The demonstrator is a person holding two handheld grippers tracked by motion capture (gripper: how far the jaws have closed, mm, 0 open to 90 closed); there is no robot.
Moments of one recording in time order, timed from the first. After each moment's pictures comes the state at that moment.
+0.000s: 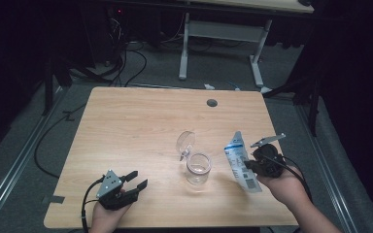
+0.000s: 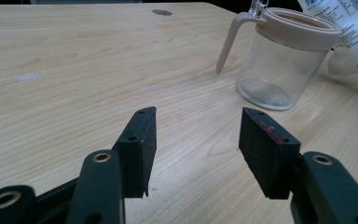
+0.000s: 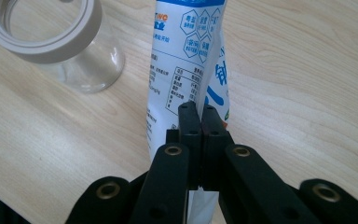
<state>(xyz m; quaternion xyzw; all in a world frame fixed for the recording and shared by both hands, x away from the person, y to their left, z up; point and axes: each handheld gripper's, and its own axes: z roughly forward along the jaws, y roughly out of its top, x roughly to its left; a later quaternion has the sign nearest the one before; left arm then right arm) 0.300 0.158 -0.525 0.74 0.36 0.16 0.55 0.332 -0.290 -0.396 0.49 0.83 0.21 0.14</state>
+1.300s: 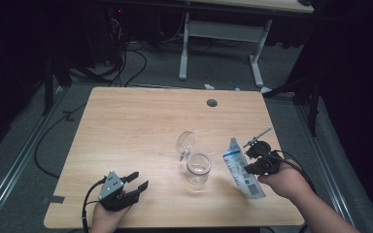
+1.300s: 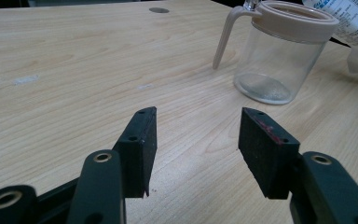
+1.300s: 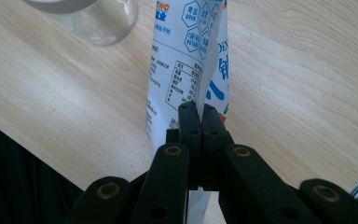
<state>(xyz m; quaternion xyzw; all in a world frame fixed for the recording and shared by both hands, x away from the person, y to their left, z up) 0.297 0.154 -0.525 0.75 0.35 0.17 0.54 0.341 -0.275 -0.383 0.47 0.87 0.11 0.08</state>
